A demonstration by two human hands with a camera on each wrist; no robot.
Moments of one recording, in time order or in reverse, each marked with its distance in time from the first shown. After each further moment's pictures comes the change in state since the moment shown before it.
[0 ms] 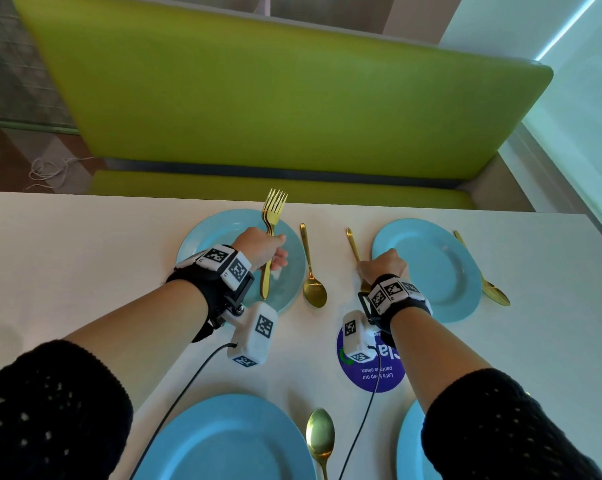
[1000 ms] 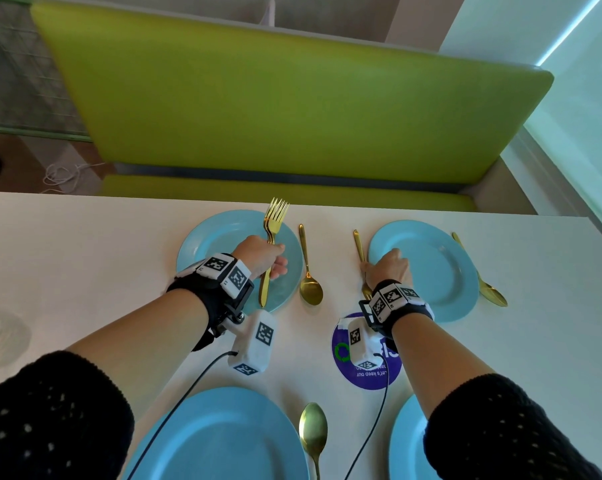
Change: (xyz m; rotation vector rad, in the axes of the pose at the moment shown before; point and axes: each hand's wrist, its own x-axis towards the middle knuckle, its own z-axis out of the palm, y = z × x) left_hand -0.023 -0.004 0.010 -0.001 0.023 -0.017; right_hand -0.005 0.012 -0.007 -0.008 0.068 -0.057
